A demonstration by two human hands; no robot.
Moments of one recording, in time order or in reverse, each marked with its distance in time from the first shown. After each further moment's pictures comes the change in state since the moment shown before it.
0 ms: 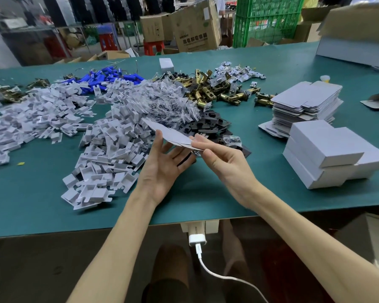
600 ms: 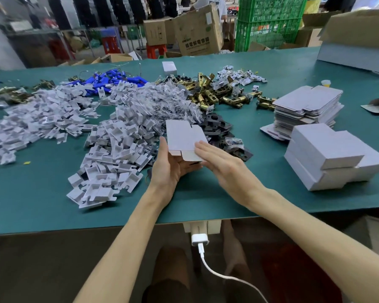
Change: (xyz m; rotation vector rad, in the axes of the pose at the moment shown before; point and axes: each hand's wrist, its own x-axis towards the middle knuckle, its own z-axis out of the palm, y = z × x) left_hand 0.001 -0.014 0.002 0.321 0.080 0.082; right_hand -0.003 0.003 -0.005 -1.100 -0.095 -0.479
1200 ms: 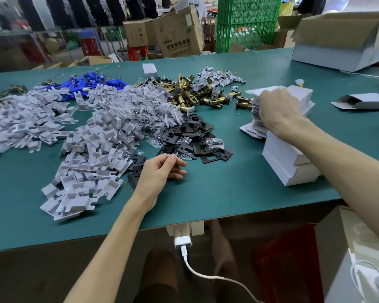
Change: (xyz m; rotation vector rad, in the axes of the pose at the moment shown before) left_hand 0.005 -0.017 -0.001 0.433 -0.030 0.114; right_hand 0.059 0.086 -0.143 -0.785 -0.057 0.703
